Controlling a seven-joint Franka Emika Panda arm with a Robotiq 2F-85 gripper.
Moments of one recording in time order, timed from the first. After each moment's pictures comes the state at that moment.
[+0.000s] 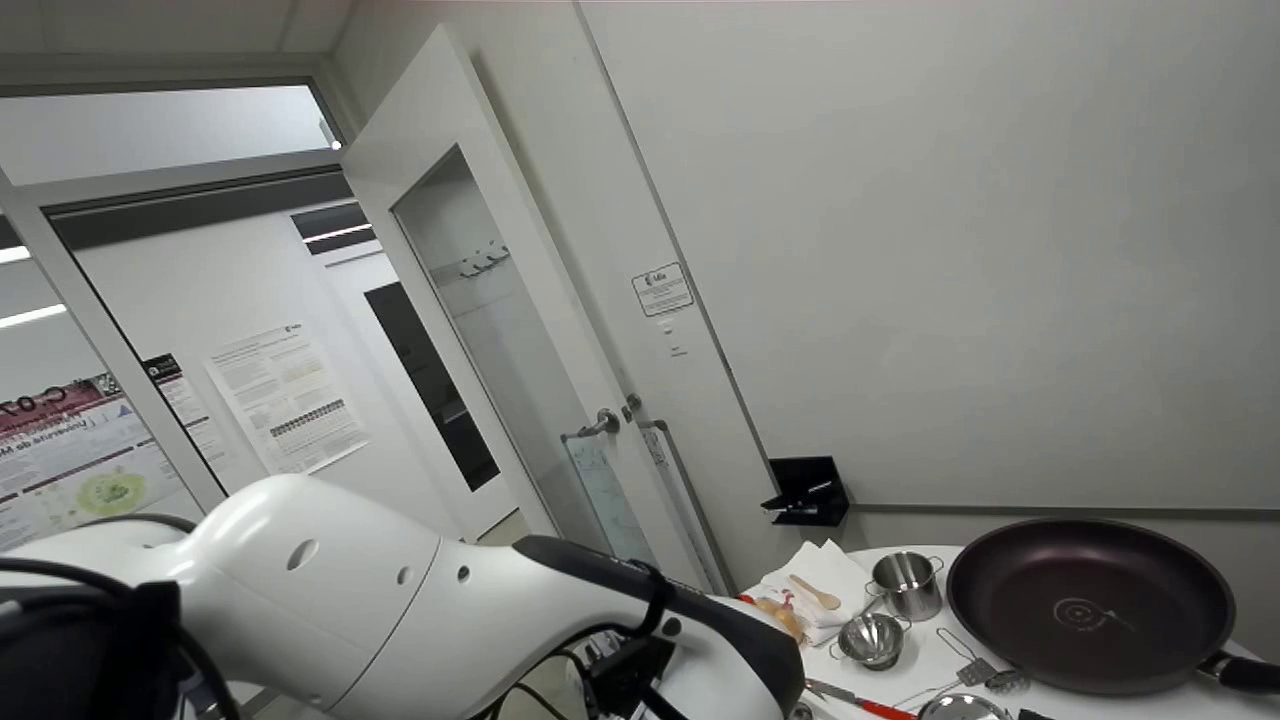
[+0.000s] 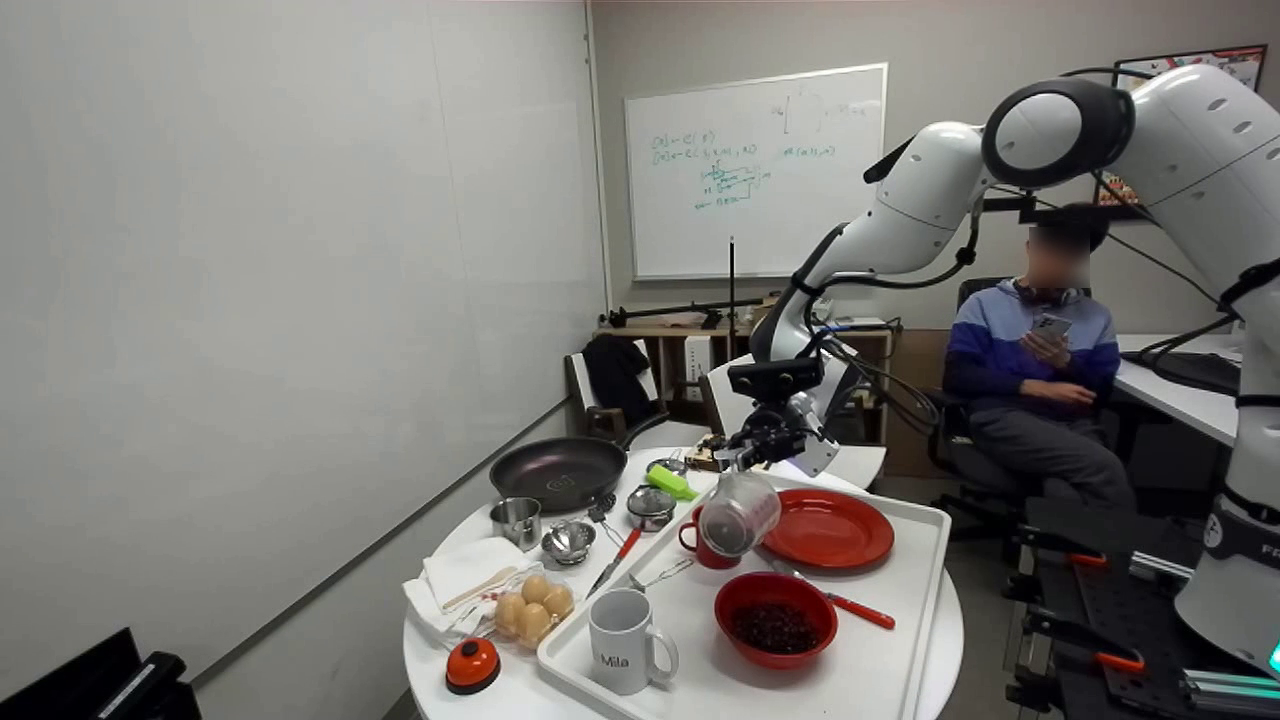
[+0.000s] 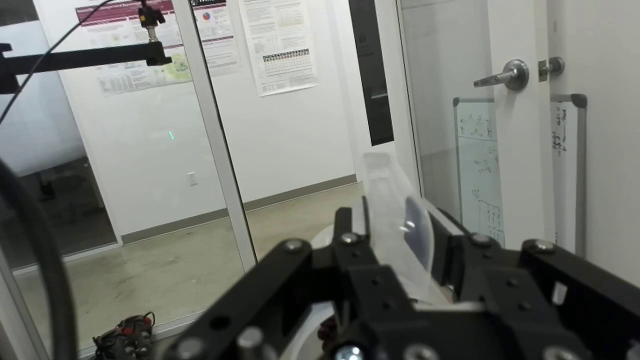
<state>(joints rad) -0.11 0.63 -0.07 -2.03 1.49 1.41 0.68</state>
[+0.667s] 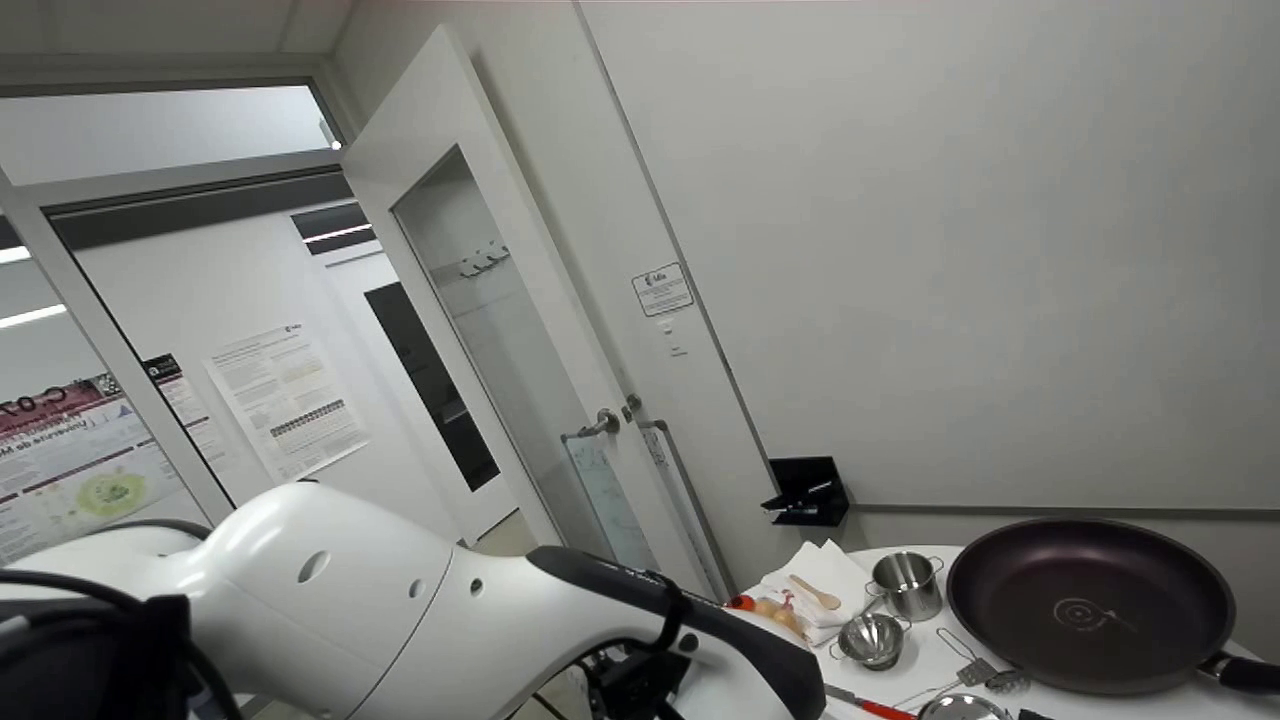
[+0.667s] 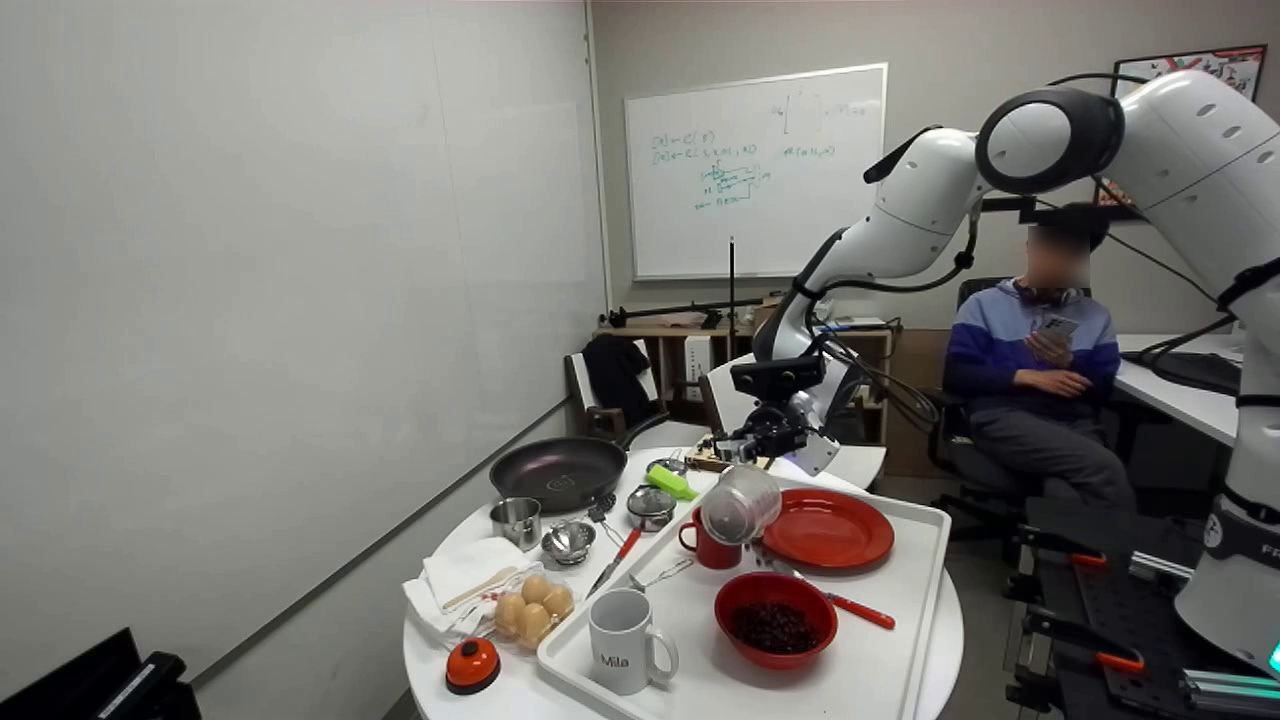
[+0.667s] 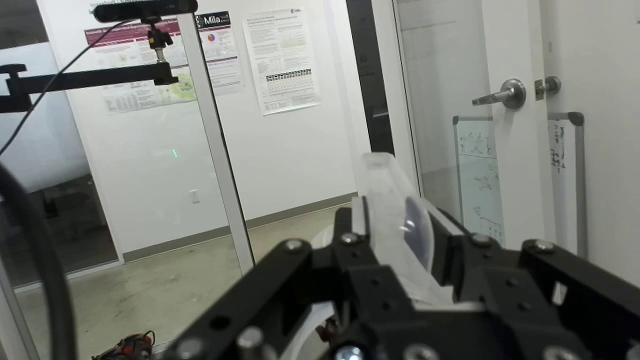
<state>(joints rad) -0.13 0.66 -0.08 -2.01 1.50 1.35 0.68</state>
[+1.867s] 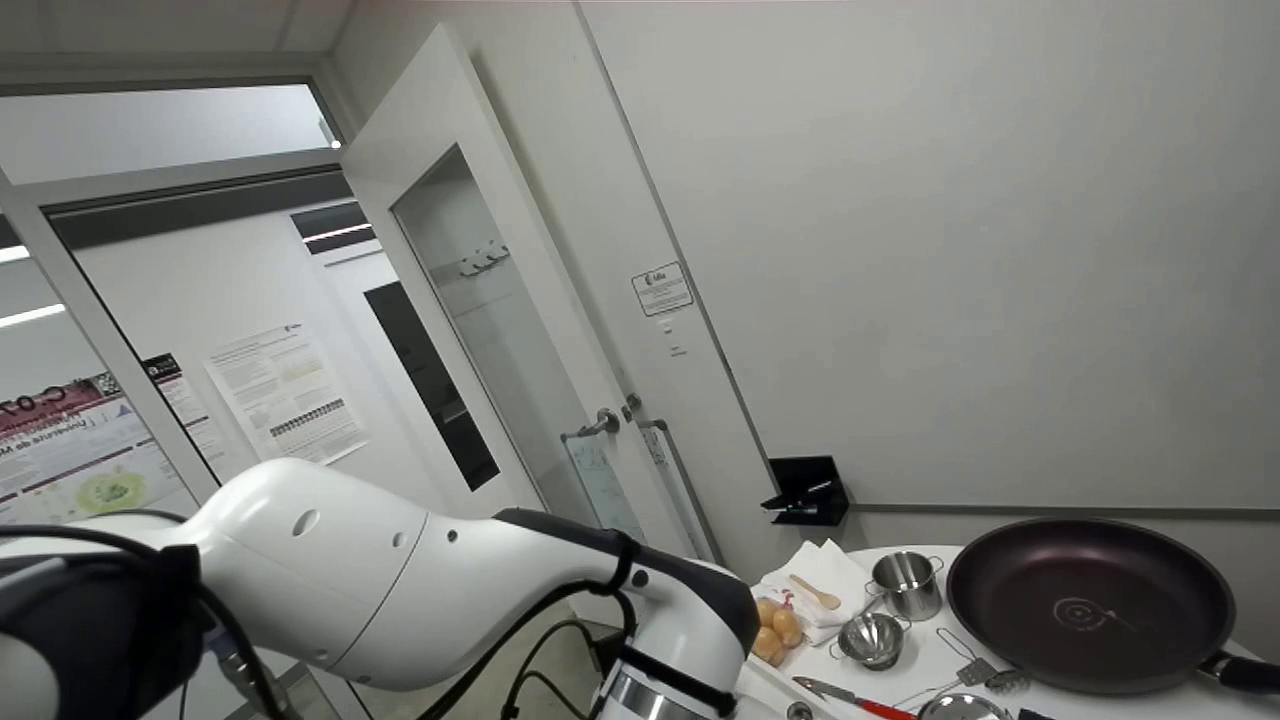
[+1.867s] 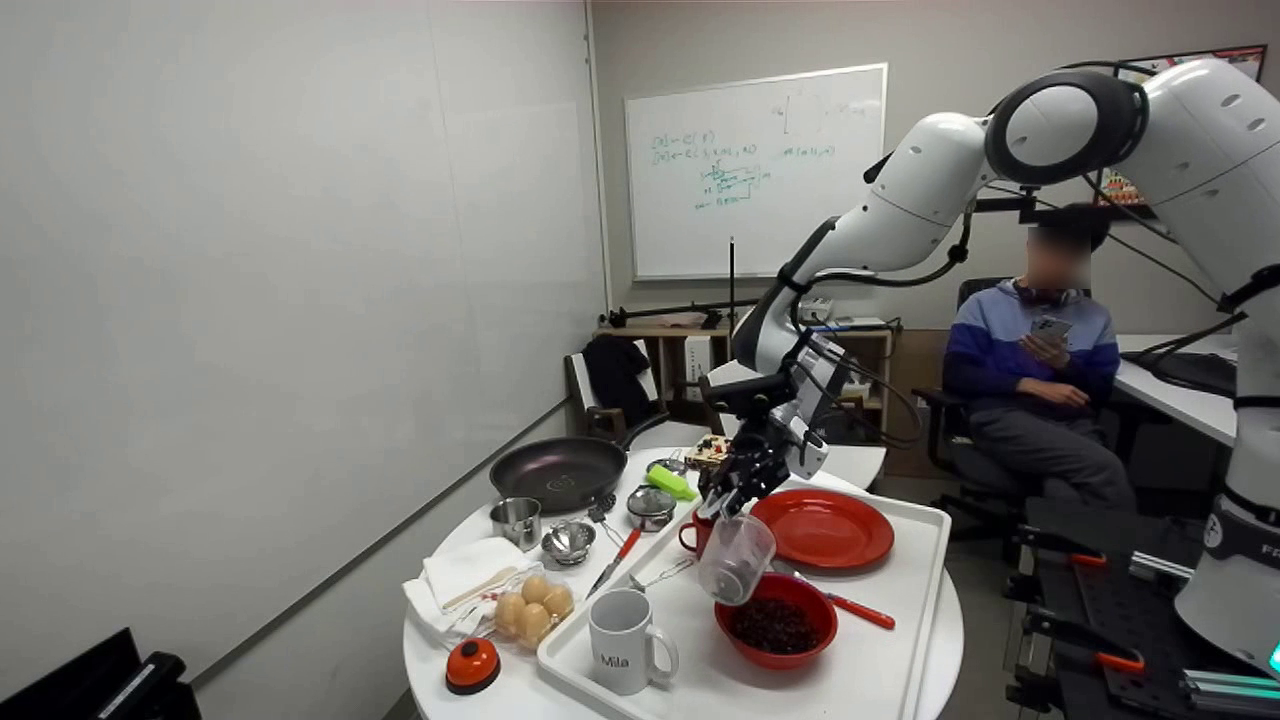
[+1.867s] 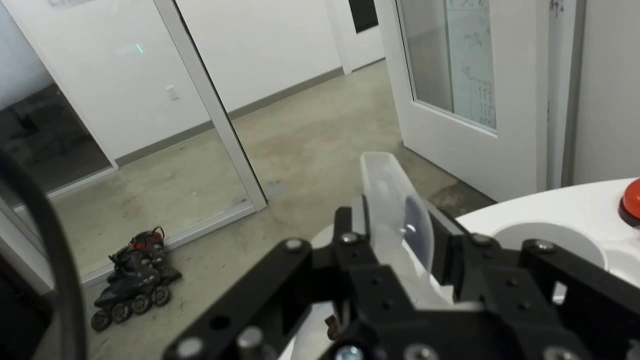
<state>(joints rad) 0.00 0.62 -0.09 -2.00 1.43 1.68 0.83</state>
